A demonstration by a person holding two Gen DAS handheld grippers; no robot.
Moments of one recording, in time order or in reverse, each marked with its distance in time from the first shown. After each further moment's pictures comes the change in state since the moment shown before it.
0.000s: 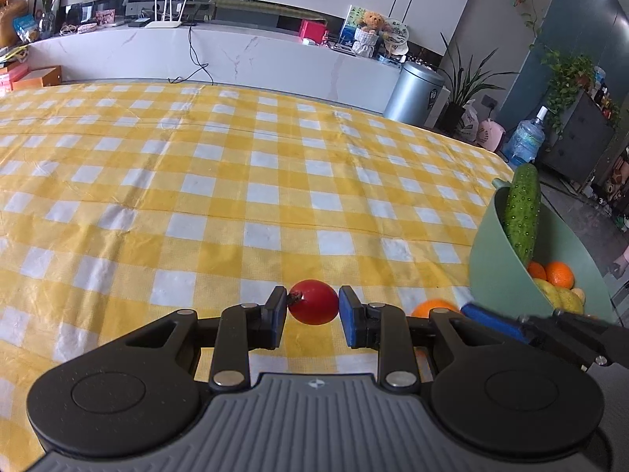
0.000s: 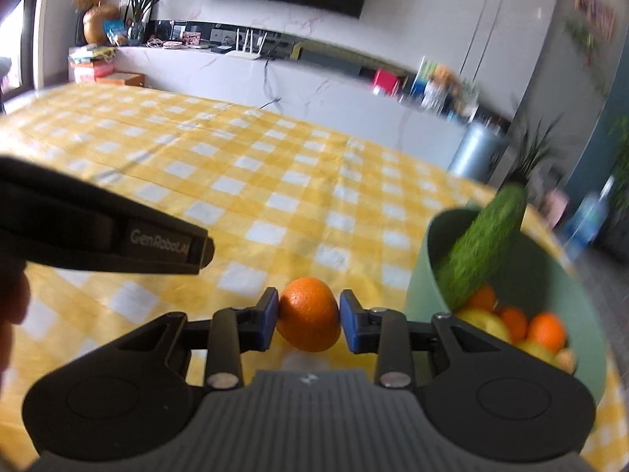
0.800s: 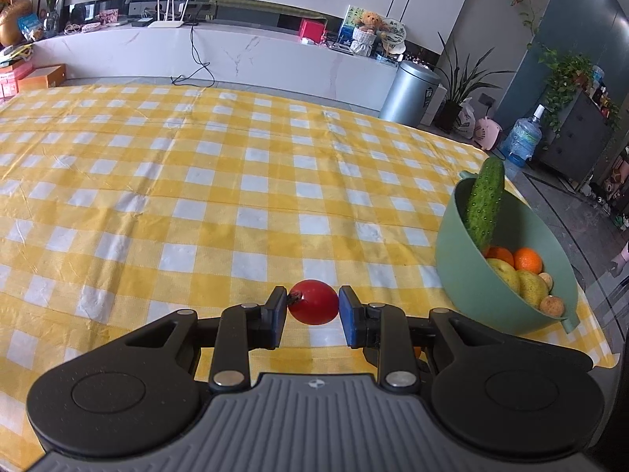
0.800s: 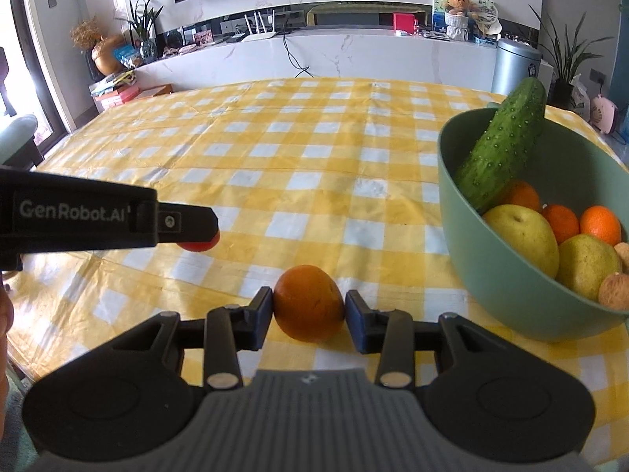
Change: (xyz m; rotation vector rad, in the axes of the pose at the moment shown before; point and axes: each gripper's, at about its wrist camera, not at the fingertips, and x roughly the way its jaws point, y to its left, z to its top) left arm -0.042 -0.023 -0.011 0.006 0.000 0.010; right arm -0.015 -0.020 -0.023 0.153 0.053 0.172
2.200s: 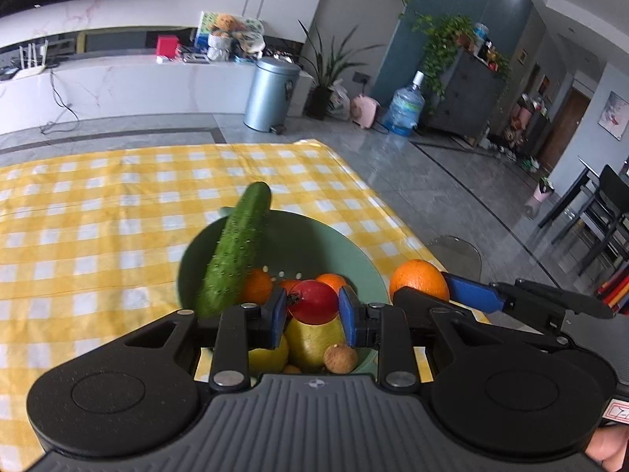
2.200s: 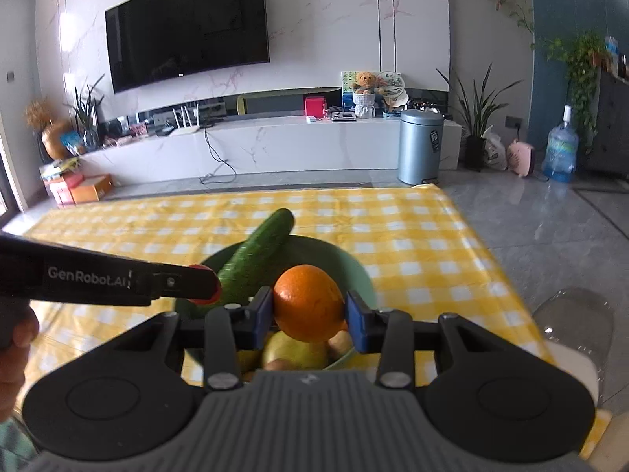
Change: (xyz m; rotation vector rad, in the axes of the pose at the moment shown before) left arm 0.026 -0.173 0.037 0.228 0.028 -0.295; right arm -0.144 -0.165 0.025 0.048 -0.227 -0.185
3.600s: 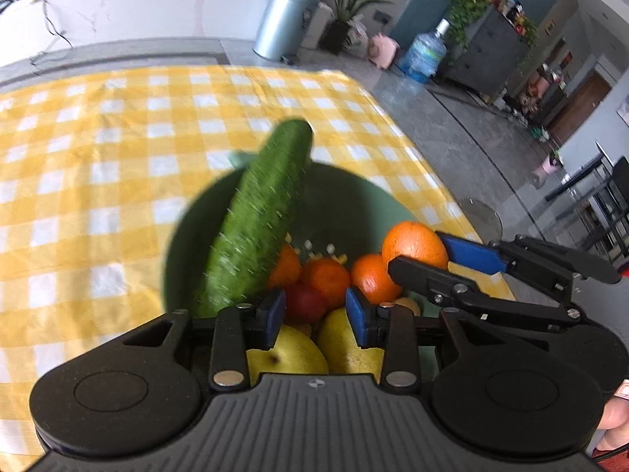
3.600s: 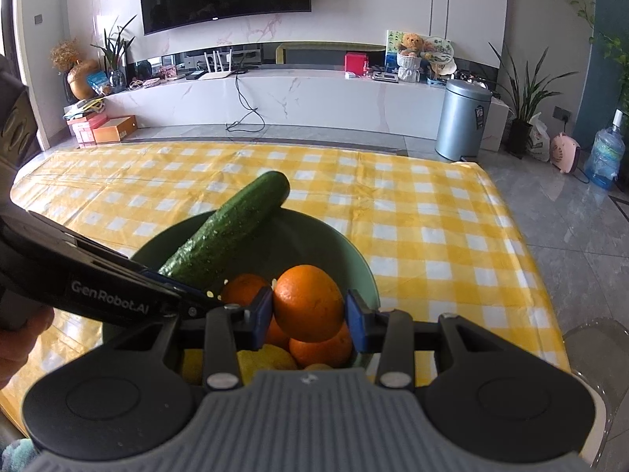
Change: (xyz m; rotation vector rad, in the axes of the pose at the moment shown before) left arm 0.072 0.043 0.013 -0.096 0.190 -0.006; right arm 0.099 -0.016 0.018 -0.109 0.133 0.117
